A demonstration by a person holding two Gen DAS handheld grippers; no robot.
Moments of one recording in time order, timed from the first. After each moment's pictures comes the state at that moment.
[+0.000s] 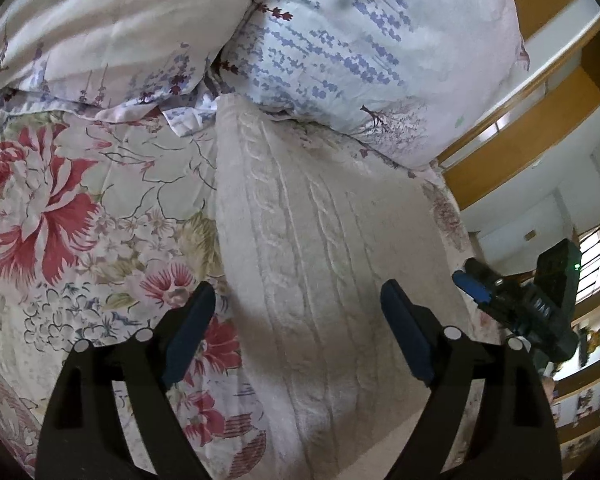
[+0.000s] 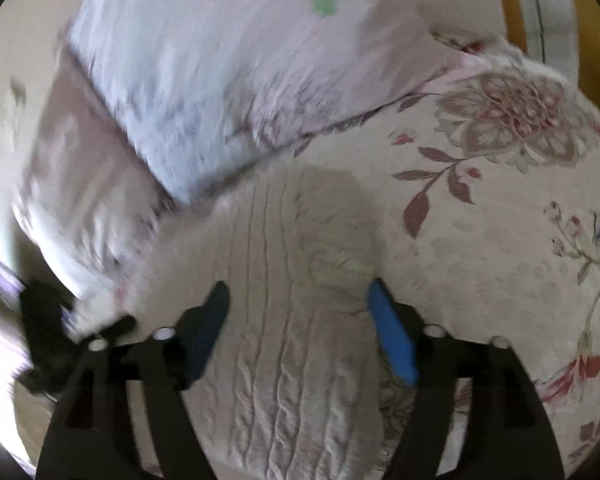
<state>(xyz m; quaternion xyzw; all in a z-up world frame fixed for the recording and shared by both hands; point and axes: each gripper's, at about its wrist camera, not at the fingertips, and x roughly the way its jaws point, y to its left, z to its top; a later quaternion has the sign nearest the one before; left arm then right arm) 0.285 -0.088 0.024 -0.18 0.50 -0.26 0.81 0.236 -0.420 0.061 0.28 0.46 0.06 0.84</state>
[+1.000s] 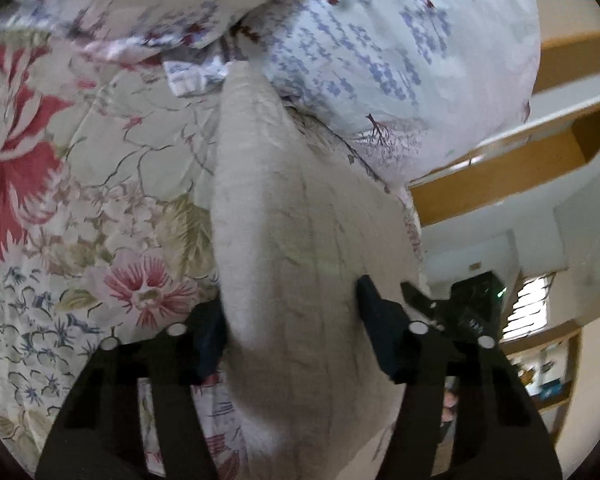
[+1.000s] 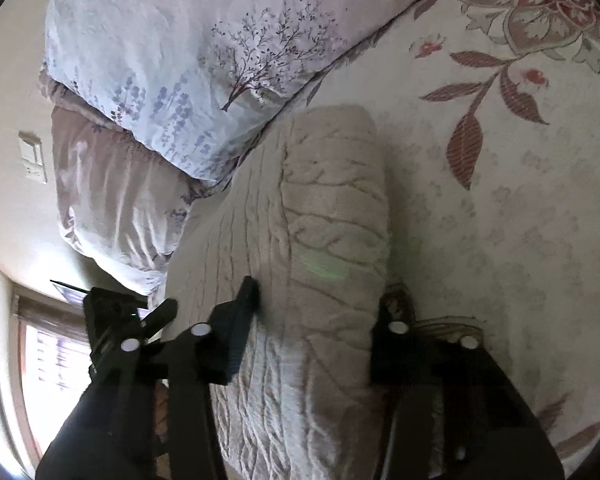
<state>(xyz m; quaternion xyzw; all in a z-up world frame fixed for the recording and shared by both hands) 0.307 -0.079 -0.004 -0.31 0.52 -0.29 0.74 0.260 -0.423 0.006 0.40 0.50 0.16 0.75</state>
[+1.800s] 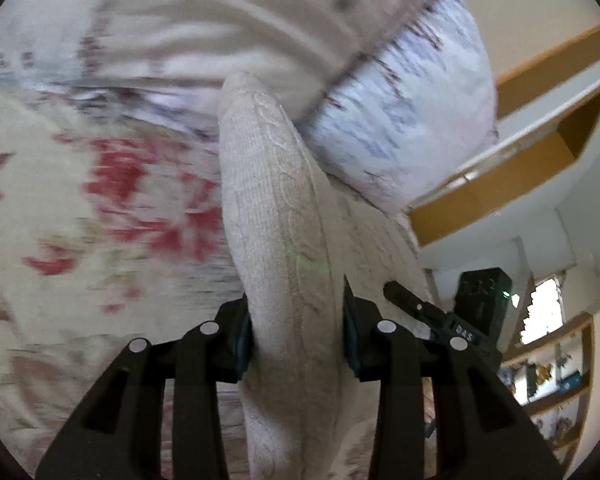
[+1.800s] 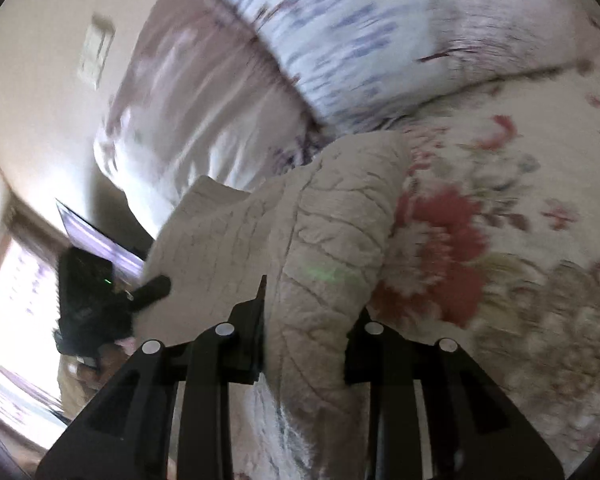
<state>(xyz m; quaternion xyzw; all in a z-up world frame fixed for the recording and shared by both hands) 0.255 0.060 0.052 -0.28 0.47 -0.26 0.80 0.257 -0.268 0.066 0.27 0.47 0.24 0.81</state>
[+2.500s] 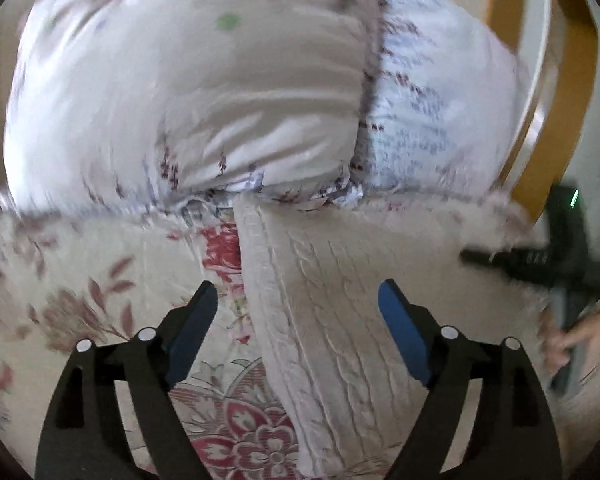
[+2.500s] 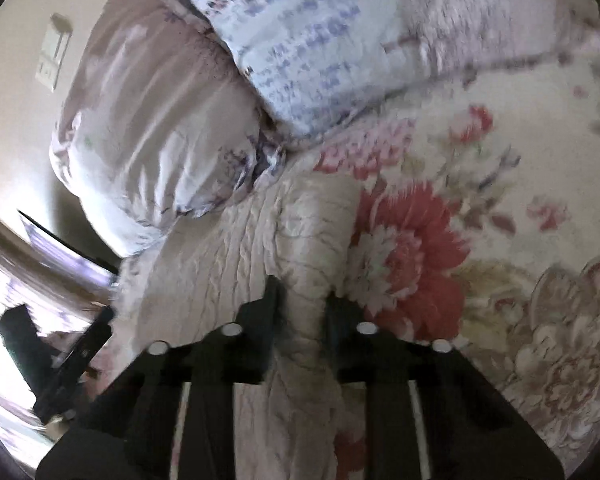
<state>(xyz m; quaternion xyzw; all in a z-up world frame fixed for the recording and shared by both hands) 0.204 0.027 0.080 -0.01 0.36 -0.12 0.93 0.267 -0.278 0.057 0.25 0.47 0.16 0.83</state>
